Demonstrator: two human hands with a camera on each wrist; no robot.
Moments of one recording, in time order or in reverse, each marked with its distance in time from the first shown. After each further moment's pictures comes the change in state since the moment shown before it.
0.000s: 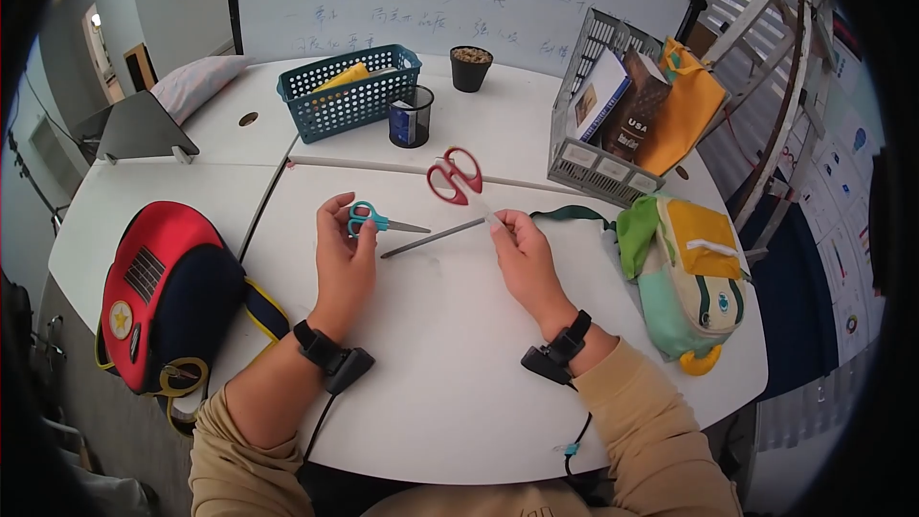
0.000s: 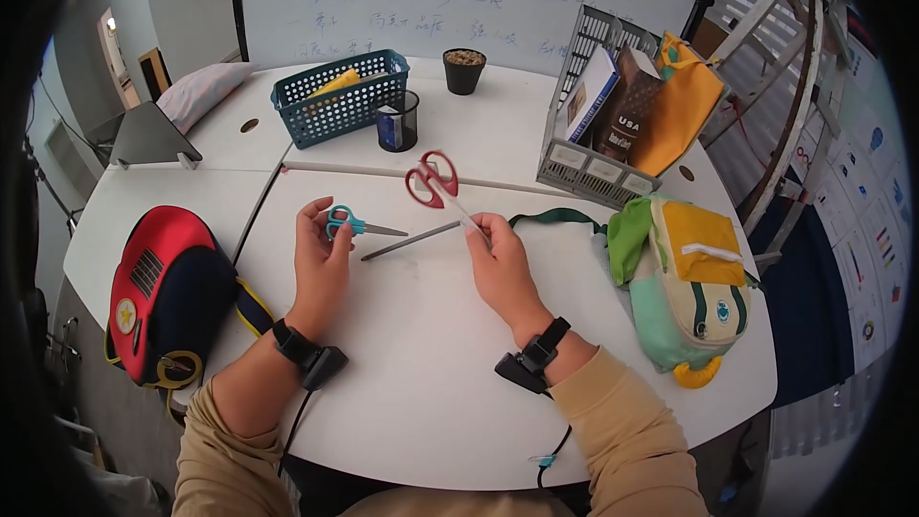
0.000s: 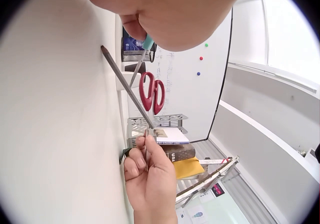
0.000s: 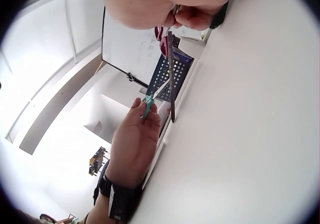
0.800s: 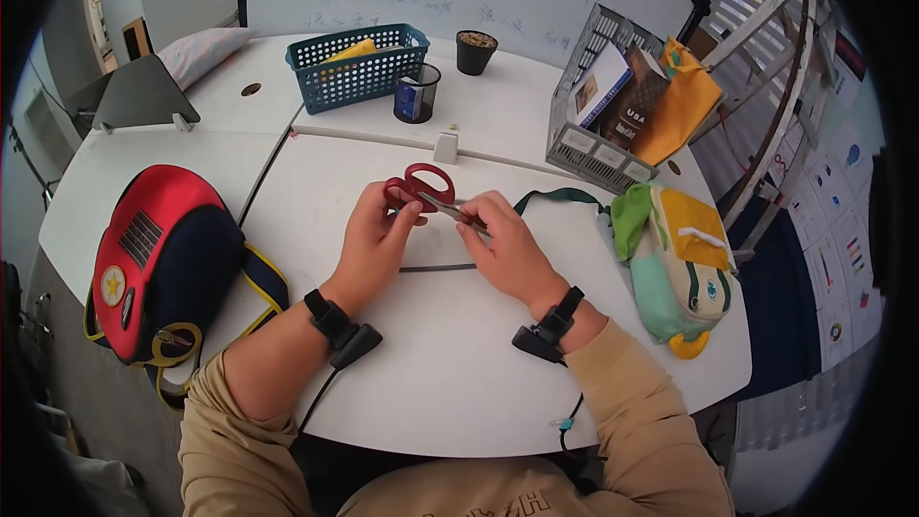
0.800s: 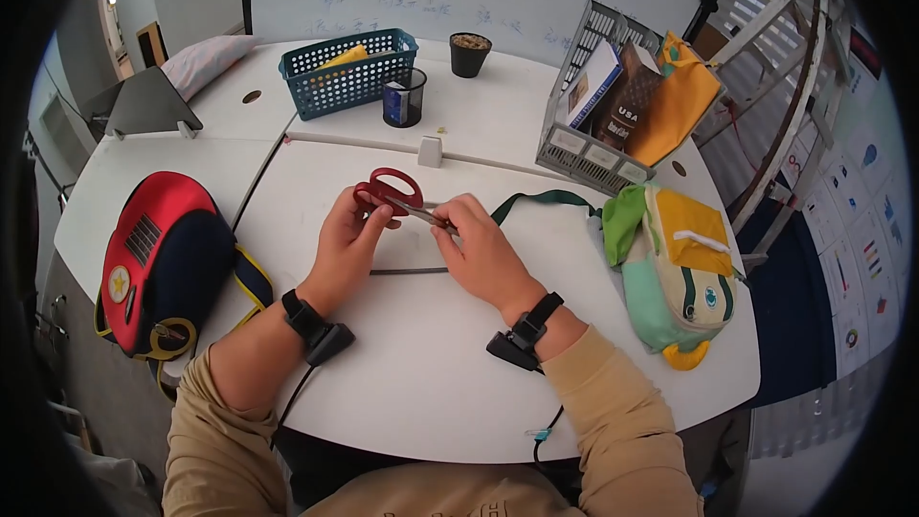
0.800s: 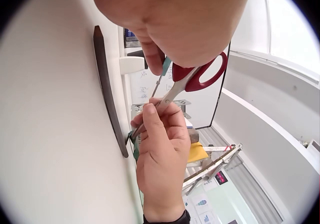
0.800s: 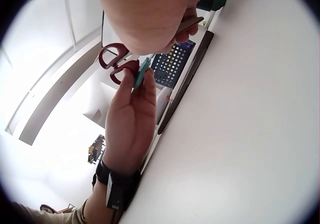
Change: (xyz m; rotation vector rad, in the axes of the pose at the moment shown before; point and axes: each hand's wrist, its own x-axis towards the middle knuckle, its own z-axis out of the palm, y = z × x) left_hand -0.018 0.012 0.018 -0.227 -0.292 0.014; right_hand -0.021 -0.042 0.011 -0.366 -0.278 -0.394
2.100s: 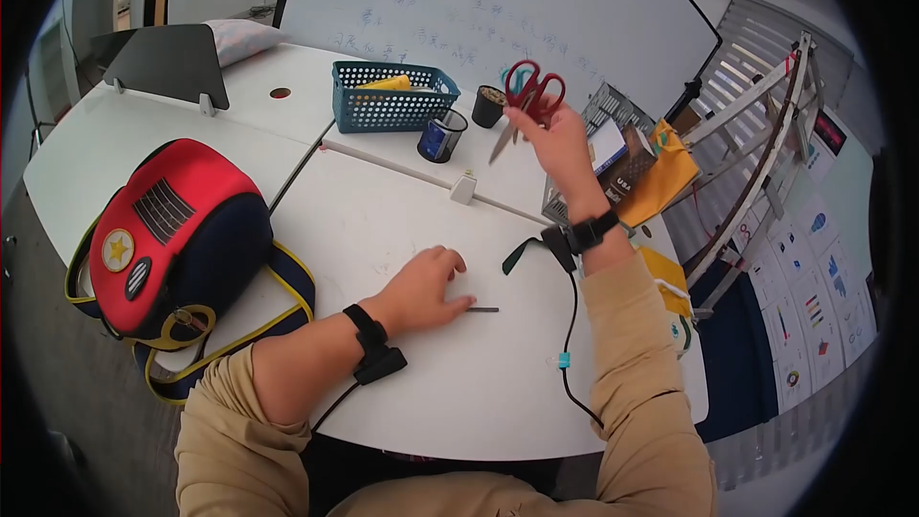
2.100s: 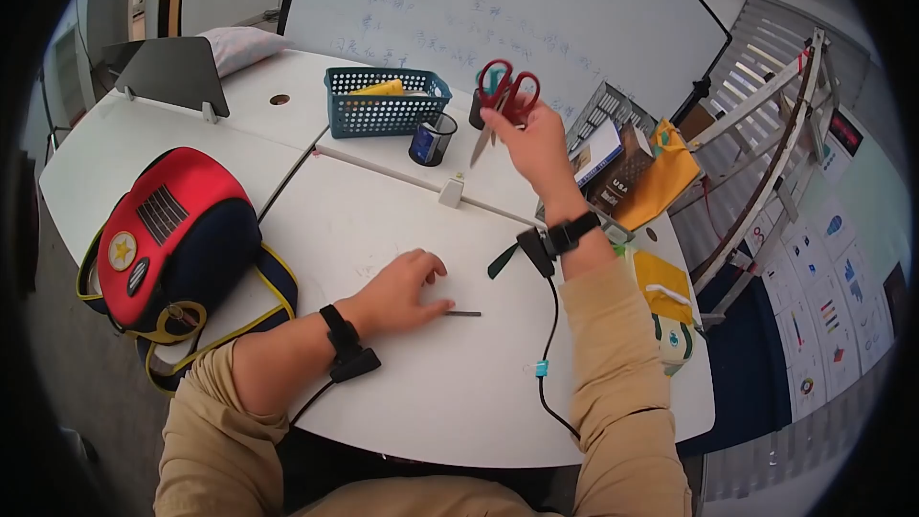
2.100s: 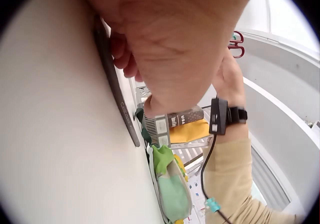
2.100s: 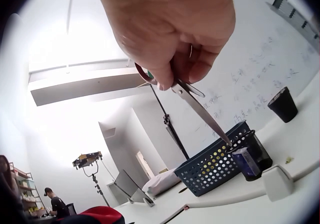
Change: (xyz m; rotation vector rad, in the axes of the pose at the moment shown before) left_hand -0.029 0.006 -0.001 0.575 -0.349 0.107; right_hand 0.182 -0.063 -0.081 0.082 0.234 -0.026
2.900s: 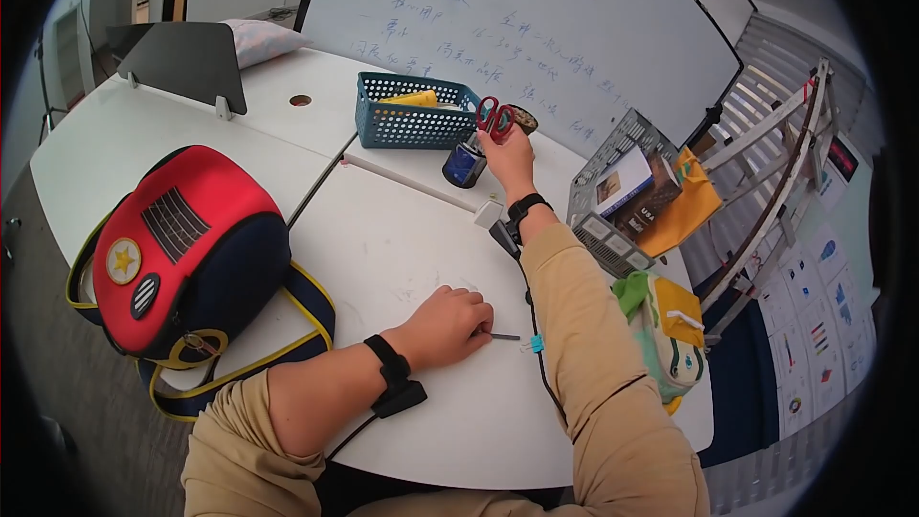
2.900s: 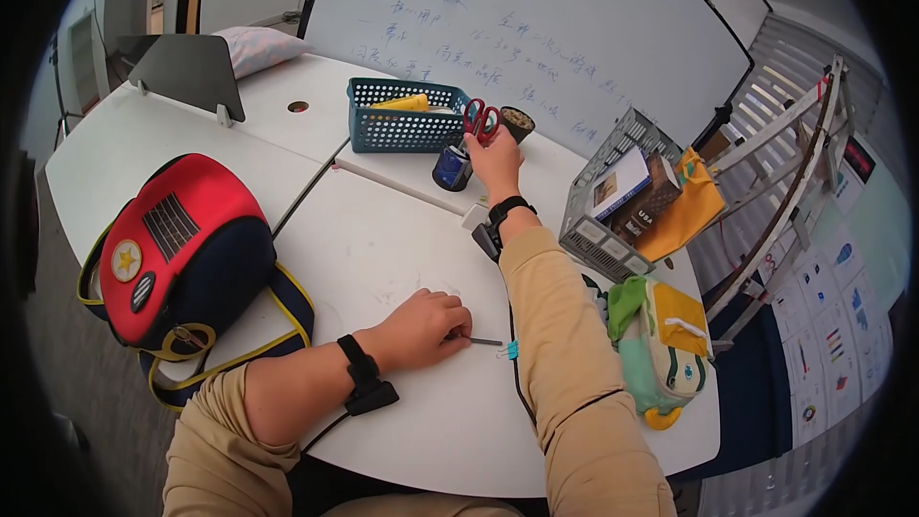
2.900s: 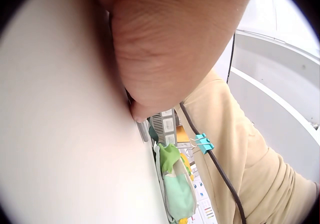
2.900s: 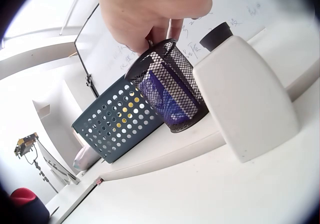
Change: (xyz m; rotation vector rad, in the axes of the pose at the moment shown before) left_hand -0.003 0.001 -0.006 0.159 -0.166 0.140; right_hand 0.078 0.157 0.122 -0.435 0.214 0.061
